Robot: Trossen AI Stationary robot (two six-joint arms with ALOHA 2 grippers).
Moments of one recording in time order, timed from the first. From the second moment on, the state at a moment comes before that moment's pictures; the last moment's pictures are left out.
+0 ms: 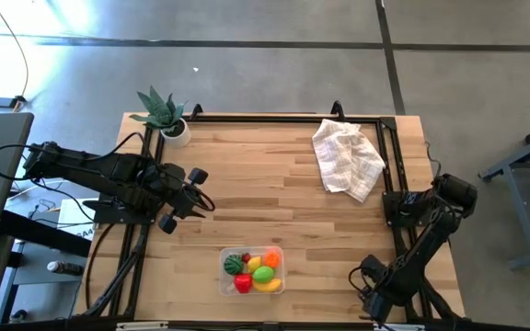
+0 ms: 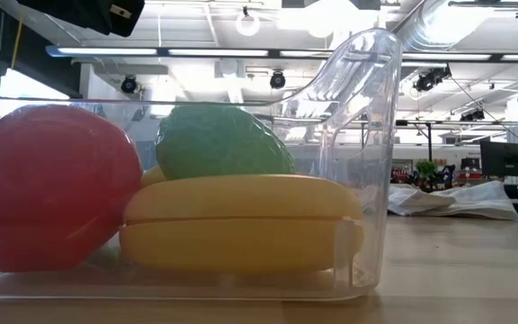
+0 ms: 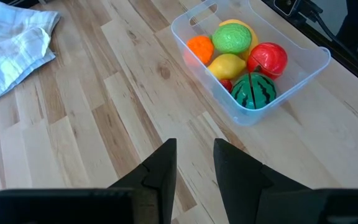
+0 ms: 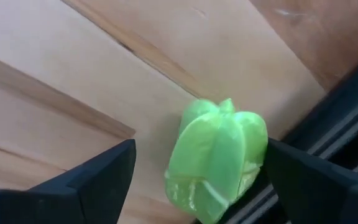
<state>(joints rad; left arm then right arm) -0.05 0.91 0.85 -0.73 0.13 0.37 1.07 1.76 1.03 -0.91 -0.26 1.96</state>
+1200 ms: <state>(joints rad) -0.05 0.91 0.85 -0.73 0.13 0.37 1.07 1.77 1.03 -0.82 -0.30 2.06</state>
